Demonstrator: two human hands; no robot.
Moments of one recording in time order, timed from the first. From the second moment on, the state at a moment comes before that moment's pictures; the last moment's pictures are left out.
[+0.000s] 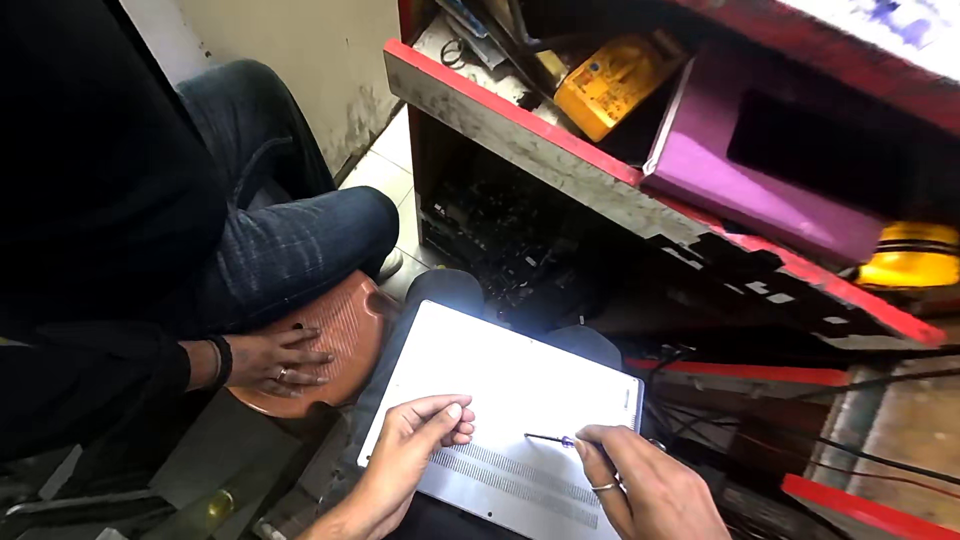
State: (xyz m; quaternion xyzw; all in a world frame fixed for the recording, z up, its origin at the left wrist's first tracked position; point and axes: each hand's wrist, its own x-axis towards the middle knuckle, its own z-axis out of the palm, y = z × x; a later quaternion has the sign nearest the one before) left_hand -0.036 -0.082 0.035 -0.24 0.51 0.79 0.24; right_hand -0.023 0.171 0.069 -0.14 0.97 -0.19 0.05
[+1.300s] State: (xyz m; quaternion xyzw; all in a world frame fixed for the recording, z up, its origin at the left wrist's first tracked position) left_hand -0.047 -0.071 0.037 -0.25 0.39 0.82 0.33; right_hand -0.051 0.151 0.090 -0.33 0.94 -0.01 0.05
